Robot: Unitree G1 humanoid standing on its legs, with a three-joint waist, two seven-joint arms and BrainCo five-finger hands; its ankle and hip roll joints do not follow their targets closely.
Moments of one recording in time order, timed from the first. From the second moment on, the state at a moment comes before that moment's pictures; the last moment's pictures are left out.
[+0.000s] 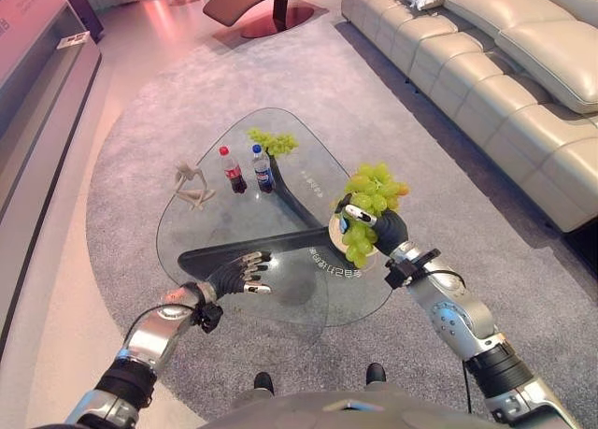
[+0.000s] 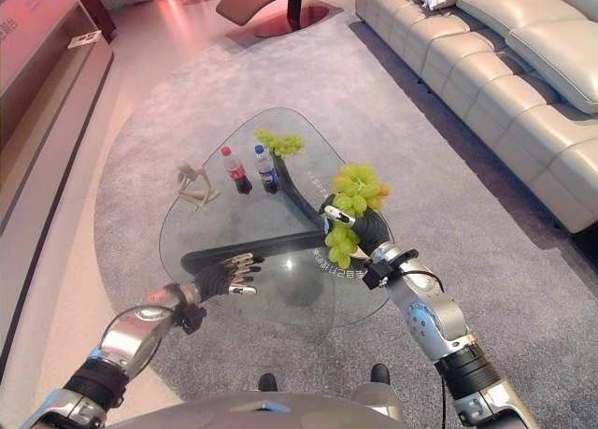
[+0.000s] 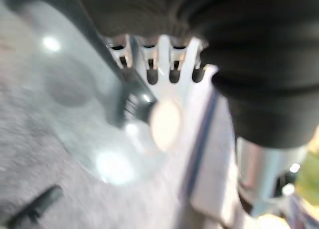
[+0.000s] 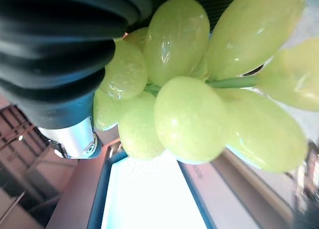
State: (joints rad) left arm -0.02 0.48 -0.31 0.40 -0.26 0.05 -0.31; right arm -0.09 -0.45 0.30 -0.02 0.76 -0.02 0.21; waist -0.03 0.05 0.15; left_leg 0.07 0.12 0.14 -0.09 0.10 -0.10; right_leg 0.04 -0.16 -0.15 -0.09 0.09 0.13
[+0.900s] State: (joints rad) left arm -0.10 0.34 -0.17 0.96 -0.21 -0.20 0.30; right arm -0.67 -0.59 0.17 0.70 0.51 -0.21 -0.16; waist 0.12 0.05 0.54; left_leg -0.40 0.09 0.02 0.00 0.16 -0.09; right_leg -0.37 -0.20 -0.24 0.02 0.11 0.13
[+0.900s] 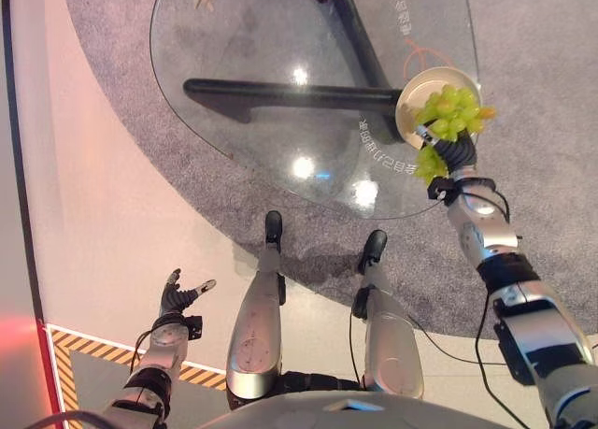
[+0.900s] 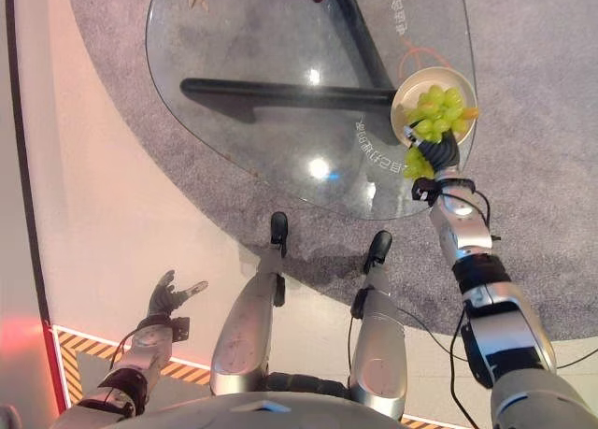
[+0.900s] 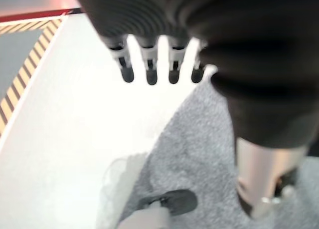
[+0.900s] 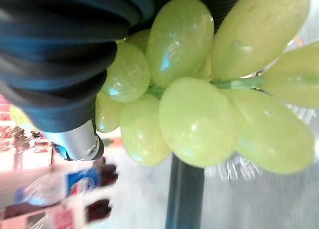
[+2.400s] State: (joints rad) left arm -0.07 0.41 -0.31 0.88 -0.18 -0.11 0.23; right arm -0.96 -0.81 0.33 1.12 -0.06 0.26 -0.28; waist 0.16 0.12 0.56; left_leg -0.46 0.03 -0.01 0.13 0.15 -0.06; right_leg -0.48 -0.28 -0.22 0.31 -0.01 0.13
